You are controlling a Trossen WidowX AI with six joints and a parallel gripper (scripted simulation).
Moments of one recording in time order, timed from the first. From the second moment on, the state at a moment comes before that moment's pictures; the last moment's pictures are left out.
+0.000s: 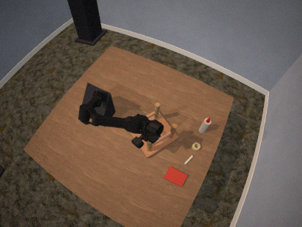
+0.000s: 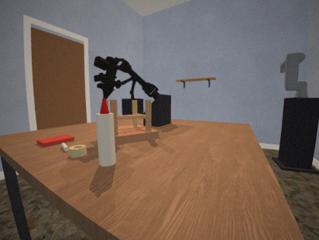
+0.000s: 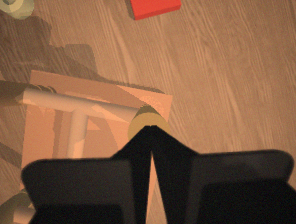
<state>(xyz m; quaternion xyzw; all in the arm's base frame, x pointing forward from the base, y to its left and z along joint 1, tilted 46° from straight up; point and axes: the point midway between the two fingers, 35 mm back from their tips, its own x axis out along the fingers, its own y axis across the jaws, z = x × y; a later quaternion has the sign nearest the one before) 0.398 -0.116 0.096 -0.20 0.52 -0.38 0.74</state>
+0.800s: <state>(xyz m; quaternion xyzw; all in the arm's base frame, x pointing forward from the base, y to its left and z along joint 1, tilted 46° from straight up) 0.399 -0.117 0.096 -0.21 0.51 -0.38 0.74</state>
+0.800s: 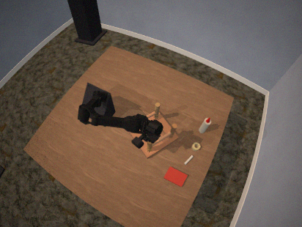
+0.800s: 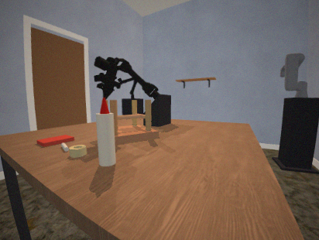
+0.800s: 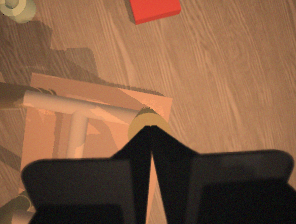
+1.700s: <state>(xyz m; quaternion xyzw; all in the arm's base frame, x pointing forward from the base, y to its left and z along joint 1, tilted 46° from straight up) 0.399 -0.117 0.096 -0.21 0.51 -0.38 0.74</state>
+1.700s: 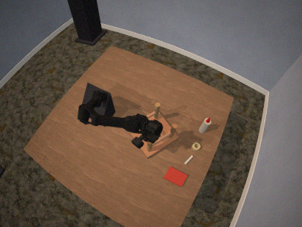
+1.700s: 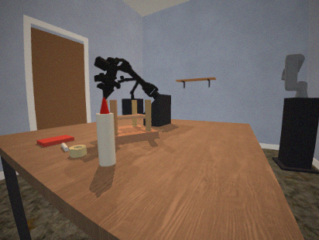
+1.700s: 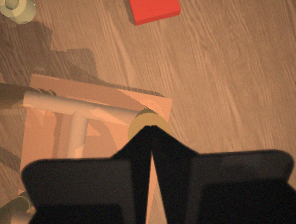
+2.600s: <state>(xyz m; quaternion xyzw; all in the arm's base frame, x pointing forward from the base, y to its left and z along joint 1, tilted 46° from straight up) 0.400 -0.118 0.096 -0.20 0.51 -0.38 0.74</state>
